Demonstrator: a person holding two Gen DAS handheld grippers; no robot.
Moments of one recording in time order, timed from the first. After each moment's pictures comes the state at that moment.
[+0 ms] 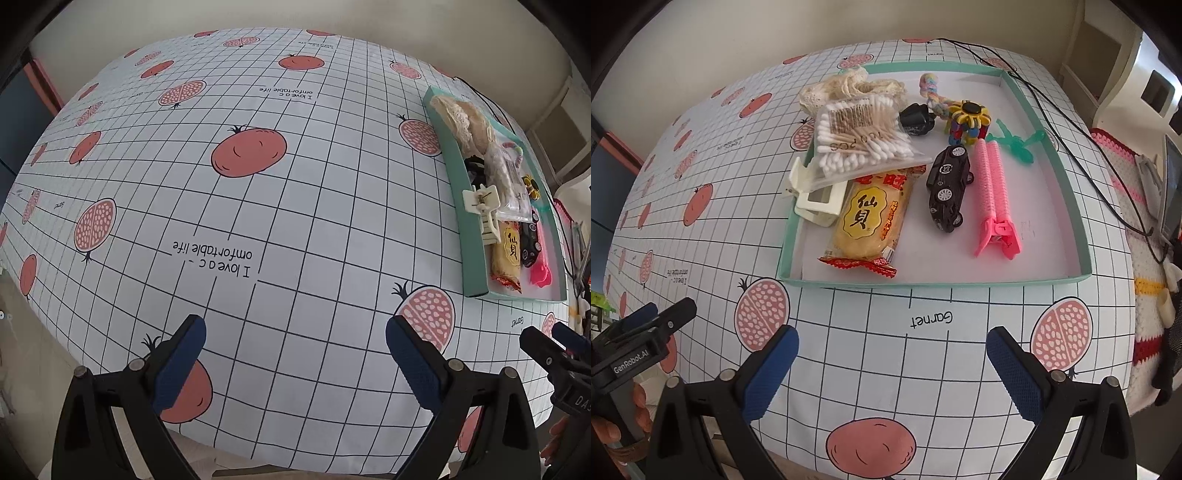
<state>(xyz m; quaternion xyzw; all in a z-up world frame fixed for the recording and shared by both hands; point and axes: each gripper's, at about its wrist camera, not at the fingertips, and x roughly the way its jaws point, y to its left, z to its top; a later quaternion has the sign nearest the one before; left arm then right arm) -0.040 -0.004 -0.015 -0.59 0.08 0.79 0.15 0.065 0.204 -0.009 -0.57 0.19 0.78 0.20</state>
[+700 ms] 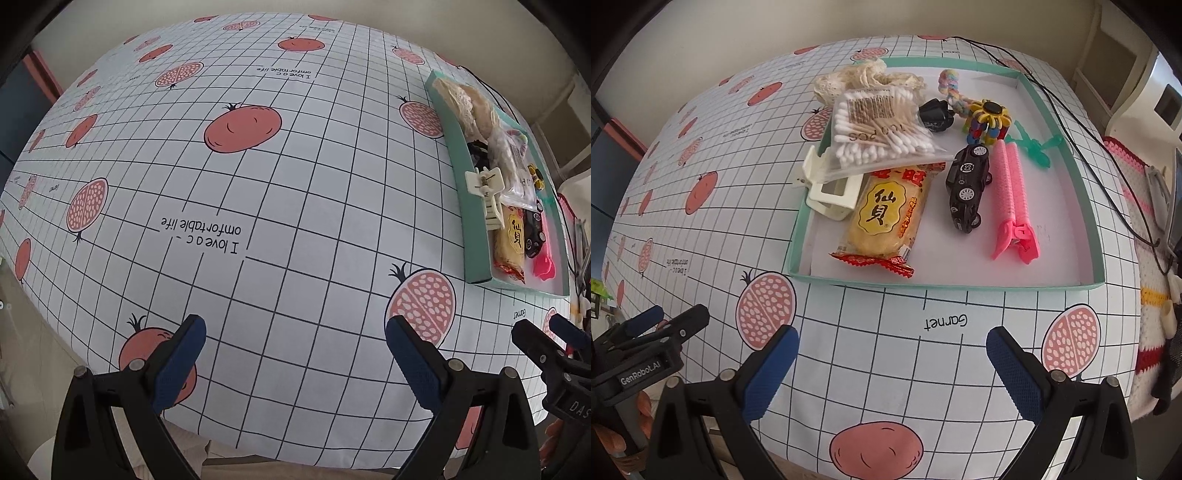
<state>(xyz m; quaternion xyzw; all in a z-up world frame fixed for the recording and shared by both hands) -0.033 0.003 -0.024 -0.61 0.08 0.77 0.15 0.053 0.194 -0.015 -0.57 0.18 0.78 0.19</state>
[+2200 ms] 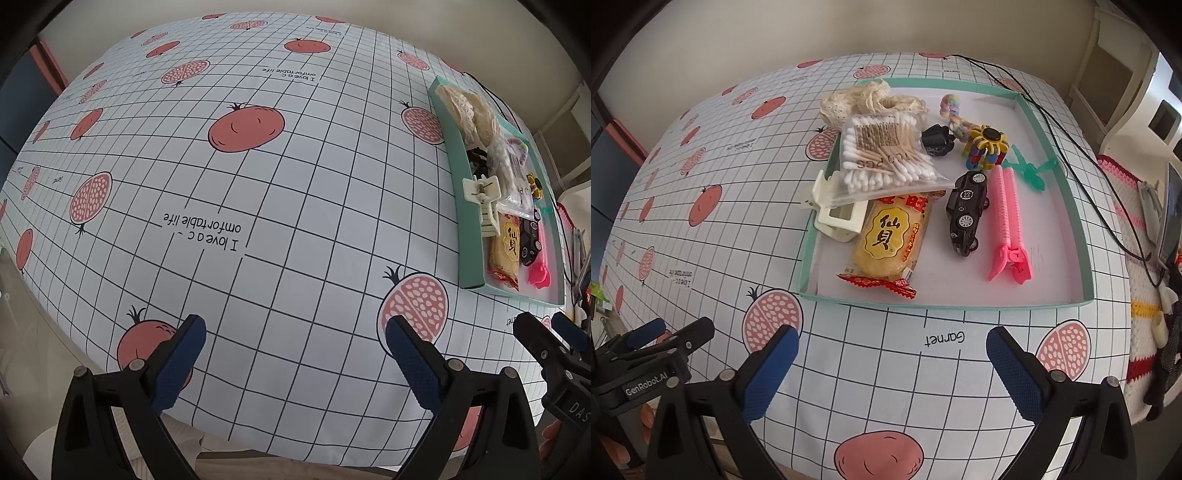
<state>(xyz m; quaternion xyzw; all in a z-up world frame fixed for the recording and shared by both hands) -0.035 0.015 -0.012 -0.61 0.07 0.77 0.14 0.046 0.190 -0.004 -0.56 0.17 0.79 0.20</state>
